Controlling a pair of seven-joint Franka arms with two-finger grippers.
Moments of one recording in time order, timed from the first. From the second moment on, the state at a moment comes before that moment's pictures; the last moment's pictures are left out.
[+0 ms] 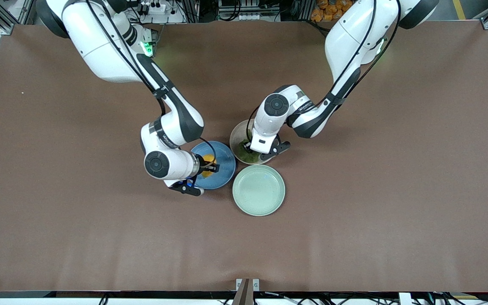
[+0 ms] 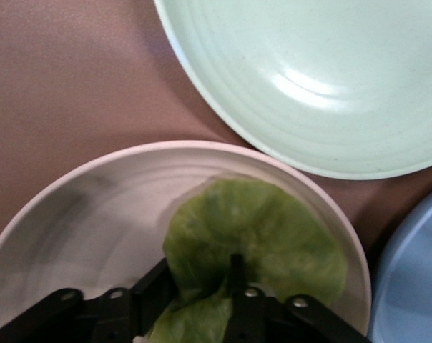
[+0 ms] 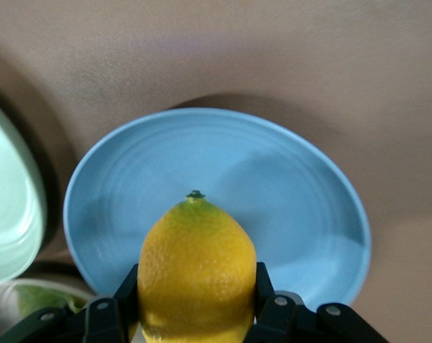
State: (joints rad) left arm -0.43 0.73 -0.39 -1.80 0.25 2.59 -1.44; right arm 0.34 0.75 0.16 -1.45 0.25 2.01 0.60
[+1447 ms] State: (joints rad) left arm -0.30 0.46 -0.36 -1.73 0.26 2.28 -1.29; right arm -0.13 0.54 0.11 -1.78 0.03 1.96 0.00
